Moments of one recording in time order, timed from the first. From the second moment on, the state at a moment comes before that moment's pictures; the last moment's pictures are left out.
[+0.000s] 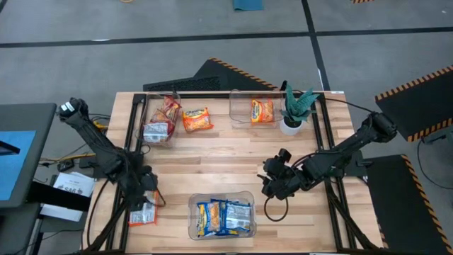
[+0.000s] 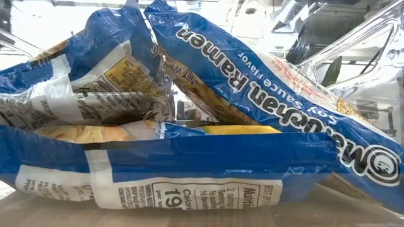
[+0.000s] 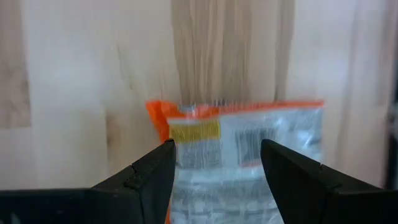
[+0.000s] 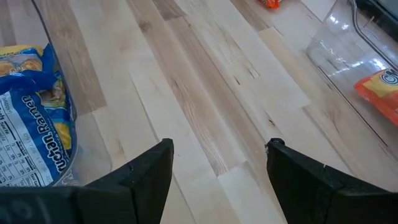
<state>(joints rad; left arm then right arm) -0.84 0.86 0.48 -0.69 -0.04 -0.90 0.51 1.41 0.97 -0.61 0.68 0.79</state>
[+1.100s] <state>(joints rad) -0.93 1.24 0.67 -0.94 -0.35 -0.69 0.51 1.41 0.97 -0.61 0.68 0.79</state>
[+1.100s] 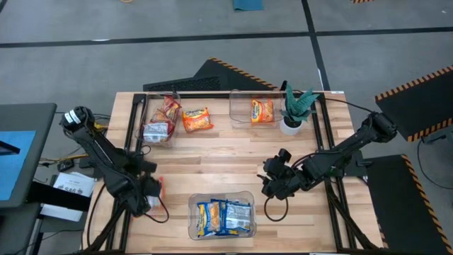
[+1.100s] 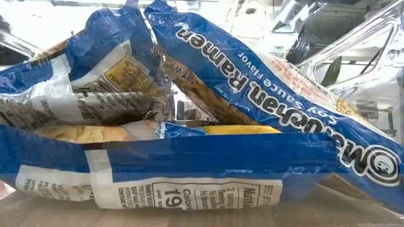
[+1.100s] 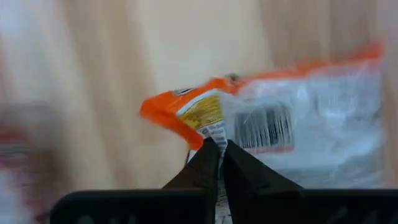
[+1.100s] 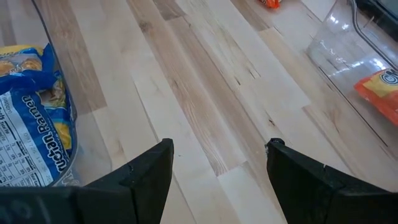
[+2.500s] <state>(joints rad) 0.46 1.80 1.18 0.63 0.06 0.51 0.51 1.41 0.97 -0.59 0.72 0.75</state>
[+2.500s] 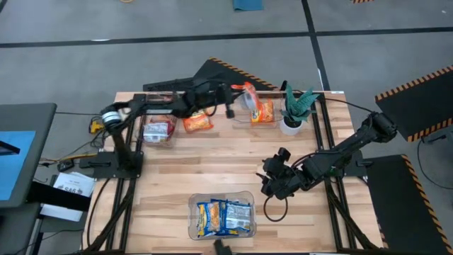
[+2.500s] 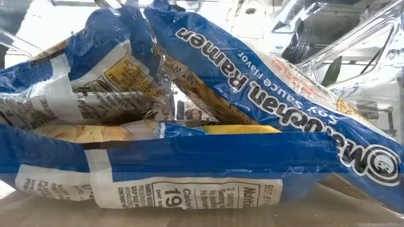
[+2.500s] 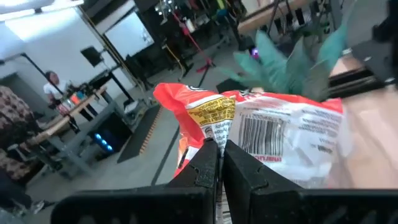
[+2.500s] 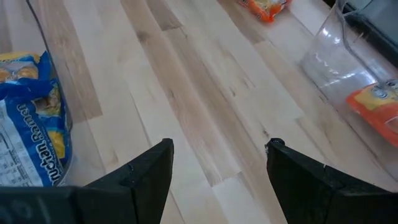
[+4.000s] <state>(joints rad) 0.73 1.41 1.09 -0.06 0.34 0.18 0.51 1.41 0.97 -0.58 0.73 0.75</state>
